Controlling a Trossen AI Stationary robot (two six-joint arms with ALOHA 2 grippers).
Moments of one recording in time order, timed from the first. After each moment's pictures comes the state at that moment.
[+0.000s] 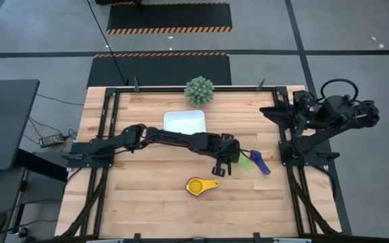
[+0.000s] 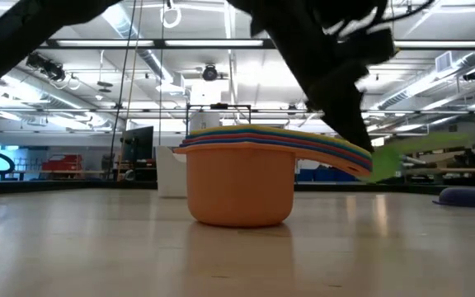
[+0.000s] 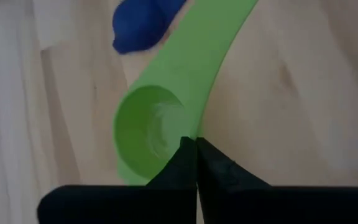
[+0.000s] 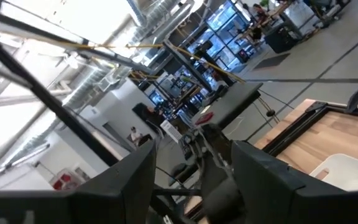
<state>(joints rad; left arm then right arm) -0.08 2.42 2.15 -0.67 -0.09 0.29 0.30 0.57 0.87 -0.12 0.41 0.68</state>
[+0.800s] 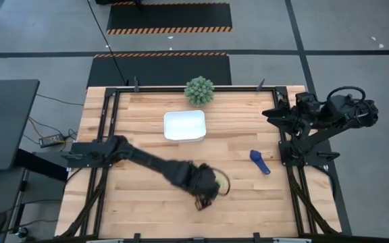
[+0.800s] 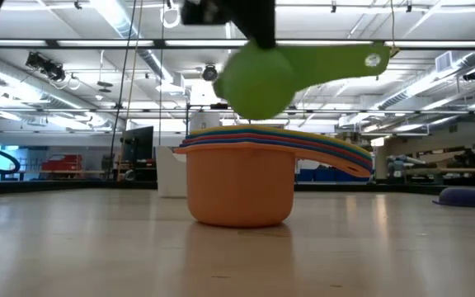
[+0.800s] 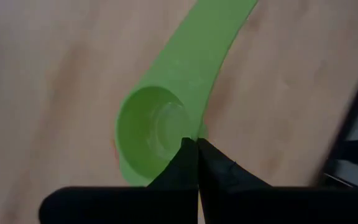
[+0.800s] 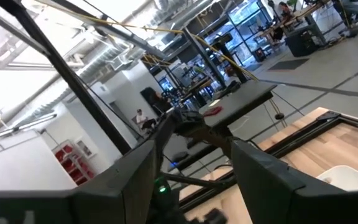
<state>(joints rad) -0.38 2.21 2.15 -1.18 -0.14 -0.78 0.32 0.54 0.87 -0.15 0.33 0.55</state>
